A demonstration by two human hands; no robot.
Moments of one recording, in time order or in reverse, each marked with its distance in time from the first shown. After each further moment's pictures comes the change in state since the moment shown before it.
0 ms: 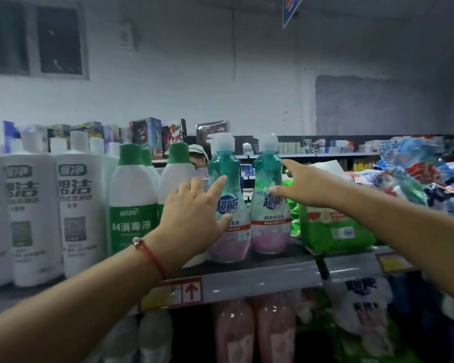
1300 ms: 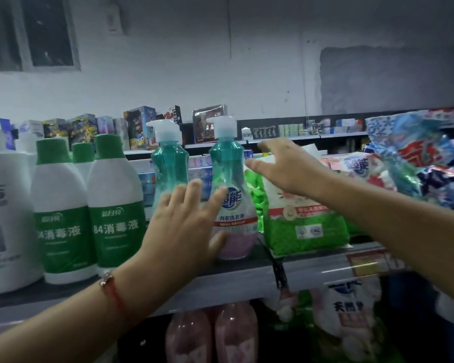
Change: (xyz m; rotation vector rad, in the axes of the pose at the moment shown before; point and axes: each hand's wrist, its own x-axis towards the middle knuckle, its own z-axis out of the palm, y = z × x) left_hand 0.015 0.090 0.035 0.172 0.191 0.140; right_hand 0.033 0.081 -0.001 0.217 0.184 -0.114
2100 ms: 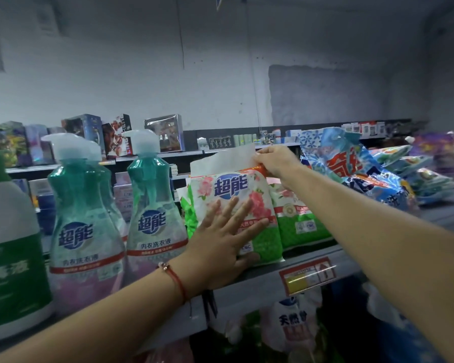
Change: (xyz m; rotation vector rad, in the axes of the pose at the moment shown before) left_hand 0.099 0.129 0.093 -0.237 -0.104 0.401; right_hand 0.068 0.144 -0.026 0.553 0.204 0.483
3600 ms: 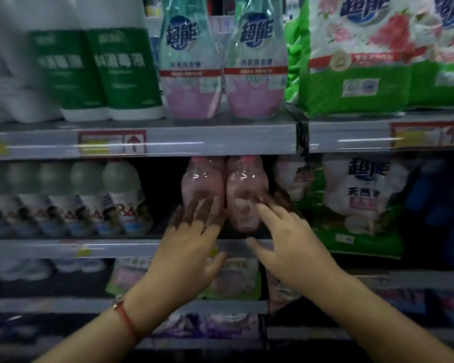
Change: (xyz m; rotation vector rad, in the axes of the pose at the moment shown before) left_hand -0.321 0.090 0.031 -0.108 -0.403 -0.541; right_hand -0.350 0.135 0.105 -0.662 -0.760 -0.306
